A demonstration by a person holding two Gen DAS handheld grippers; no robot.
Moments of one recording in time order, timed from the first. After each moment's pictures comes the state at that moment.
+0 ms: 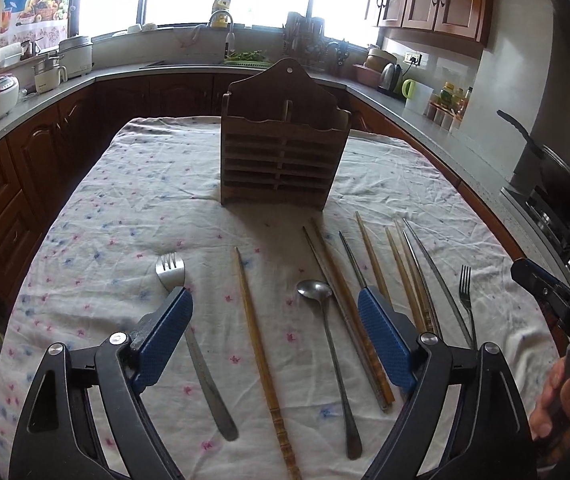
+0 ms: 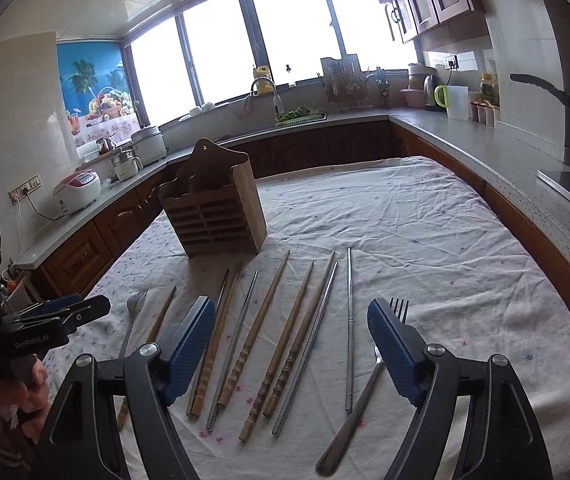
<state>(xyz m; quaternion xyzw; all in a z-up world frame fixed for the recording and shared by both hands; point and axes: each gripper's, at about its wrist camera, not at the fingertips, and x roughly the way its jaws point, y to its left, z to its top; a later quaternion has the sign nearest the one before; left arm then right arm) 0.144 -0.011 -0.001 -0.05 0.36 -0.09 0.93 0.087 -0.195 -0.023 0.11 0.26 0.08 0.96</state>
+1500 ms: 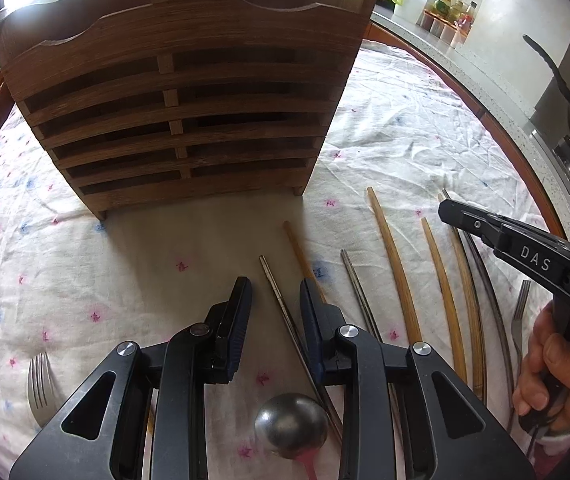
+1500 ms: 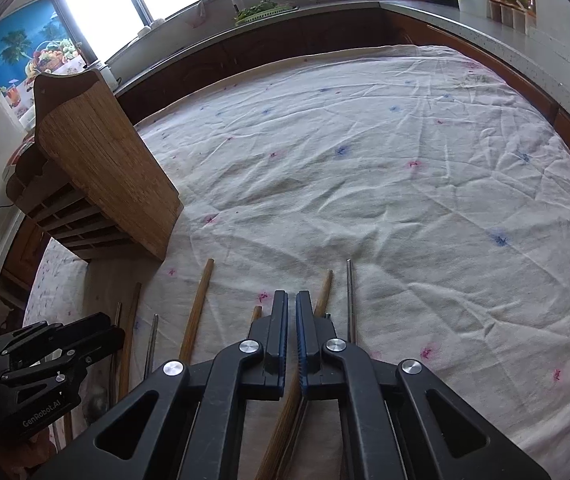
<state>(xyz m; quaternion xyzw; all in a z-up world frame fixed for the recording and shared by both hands) 0.304 -0.079 -0.069 0.01 0.50 -0.15 0.85 0.284 -0.207 -0.089 0.13 0.43 0.07 0.89</state>
